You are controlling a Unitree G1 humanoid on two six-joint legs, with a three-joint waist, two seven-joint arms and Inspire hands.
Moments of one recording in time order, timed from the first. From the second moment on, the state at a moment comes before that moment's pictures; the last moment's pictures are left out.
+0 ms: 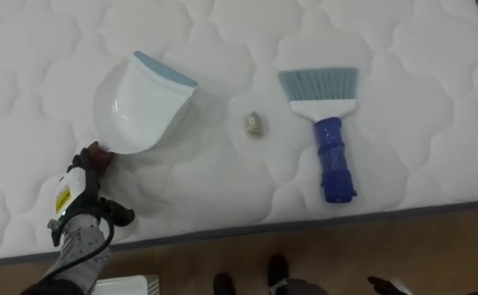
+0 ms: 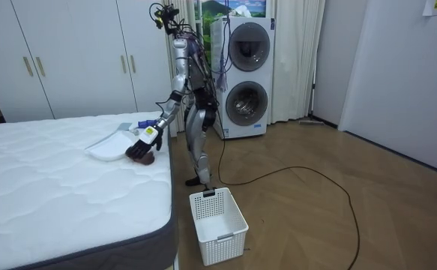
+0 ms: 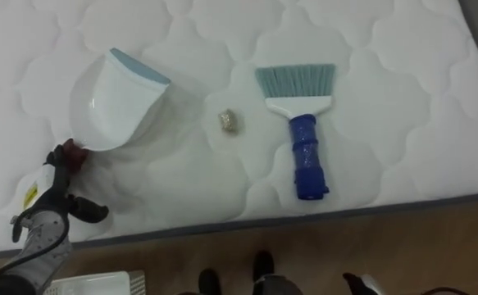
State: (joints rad) left arm -0.35 0.33 -0.16 1.12 0.32 -0.09 0.47; right arm -0.10 -0.31 0.33 1.24 -0.16 0.00 -0.12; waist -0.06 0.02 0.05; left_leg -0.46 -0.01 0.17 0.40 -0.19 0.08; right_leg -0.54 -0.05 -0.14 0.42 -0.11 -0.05
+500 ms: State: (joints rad) left arm -0.35 0.33 -0.16 1.12 0.32 -0.10 0.54; right arm -0.10 -0.31 0.33 1.24 -0.16 0.00 -0.15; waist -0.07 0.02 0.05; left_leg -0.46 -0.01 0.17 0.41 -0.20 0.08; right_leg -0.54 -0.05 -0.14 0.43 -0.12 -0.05
